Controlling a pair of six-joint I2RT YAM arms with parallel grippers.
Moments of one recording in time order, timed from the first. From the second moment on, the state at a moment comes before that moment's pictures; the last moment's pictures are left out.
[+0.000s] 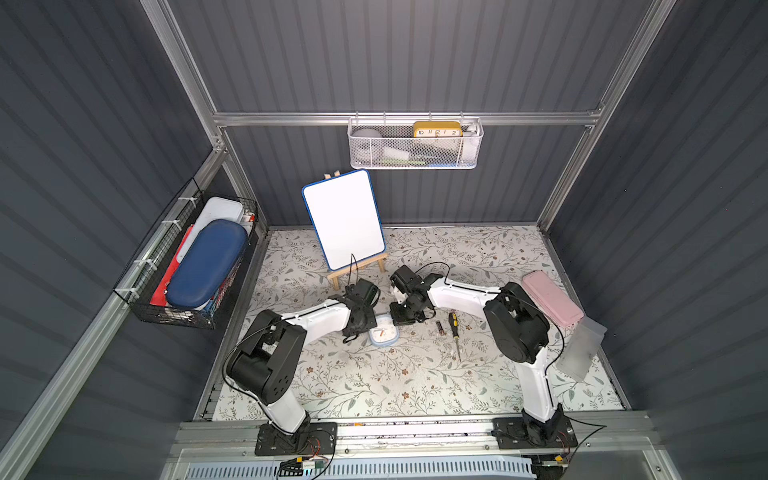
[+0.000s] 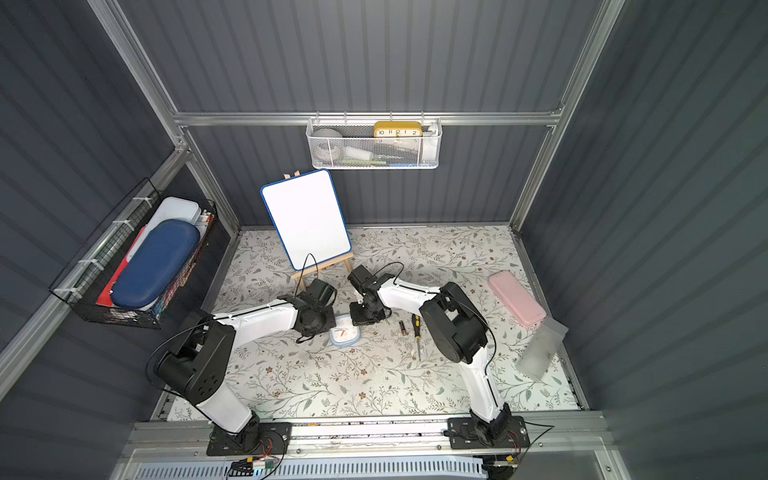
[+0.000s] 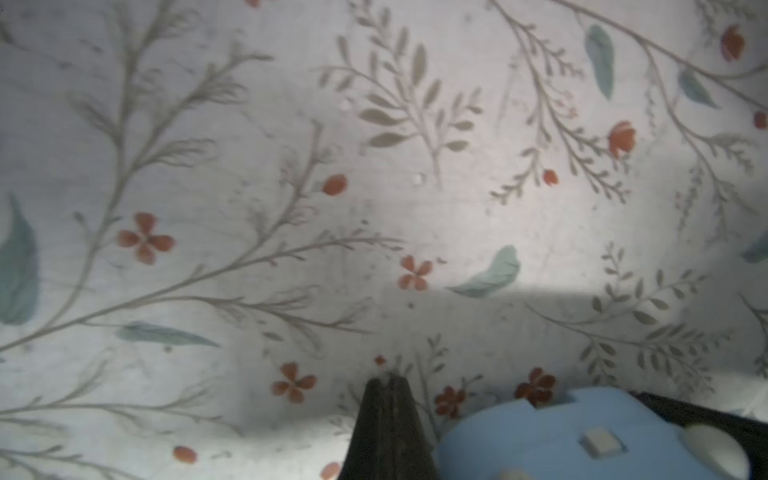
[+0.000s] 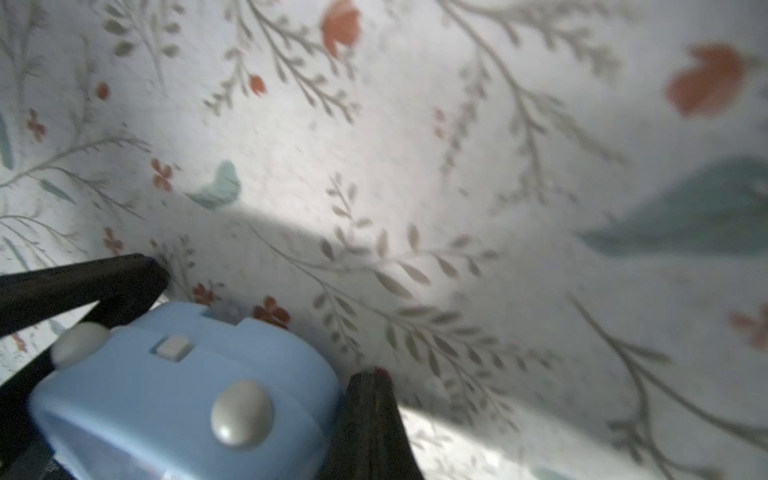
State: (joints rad) left arm -0.59 1.70 0.94 -0.45 -0.08 -0.72; right arm 0.74 2.08 1.45 -0.62 -0.22 0.51
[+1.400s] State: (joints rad) left arm -0.51 1.41 1.15 -0.27 -0.55 -0.27; right arm 0.30 1.20 1.02 -0.44 0.48 0.20
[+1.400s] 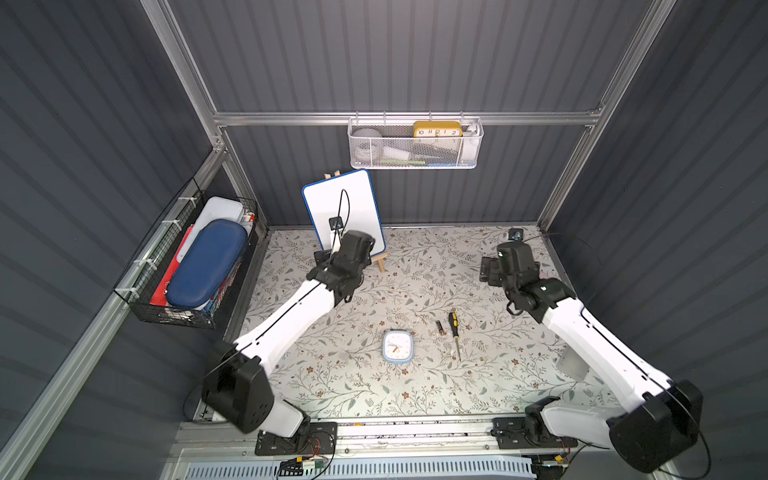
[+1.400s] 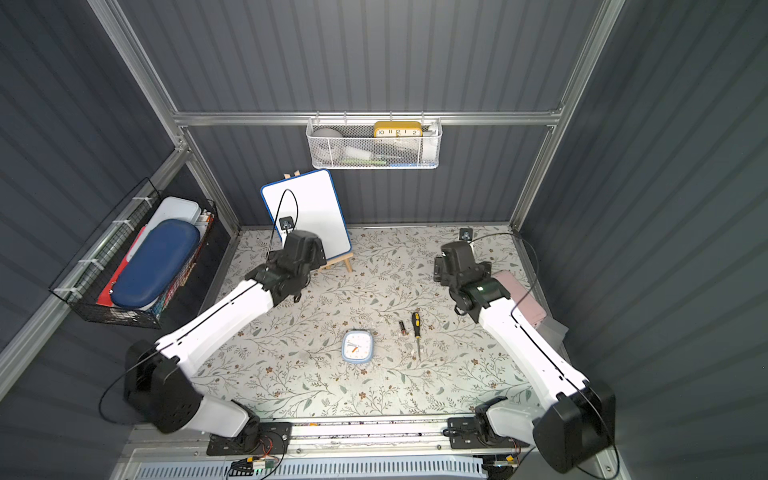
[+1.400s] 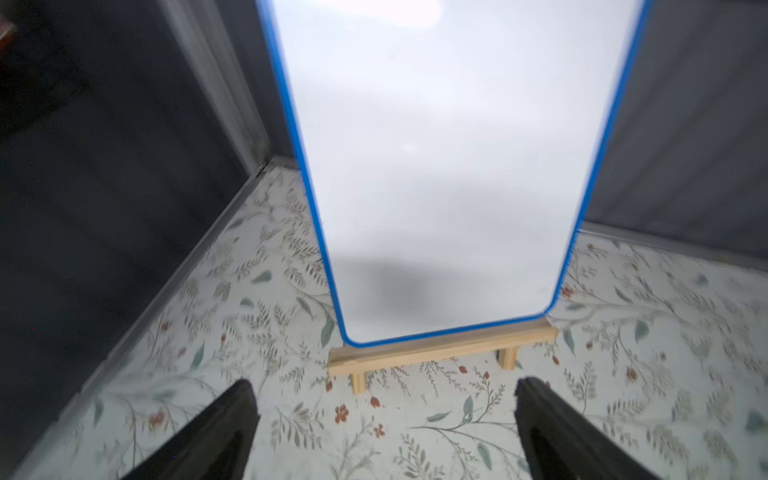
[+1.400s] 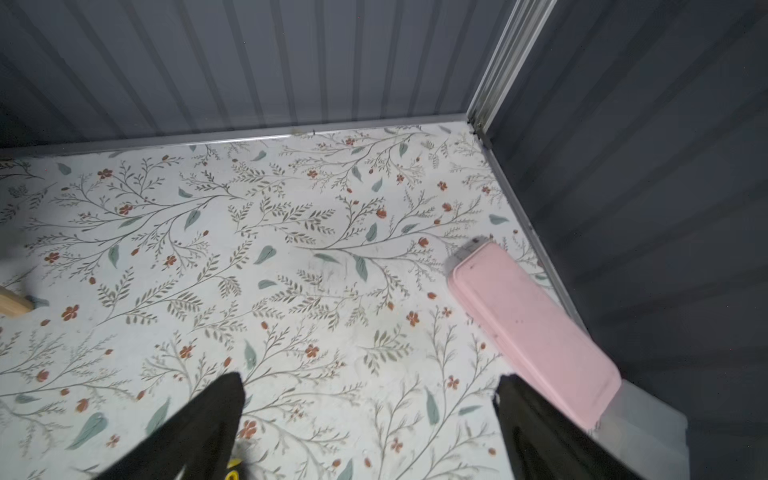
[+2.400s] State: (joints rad) left arm 0.03 1.71 0.35 1.32 0.19 0.06; right arm -0.01 1.54 0.41 0.77 0.07 0.09
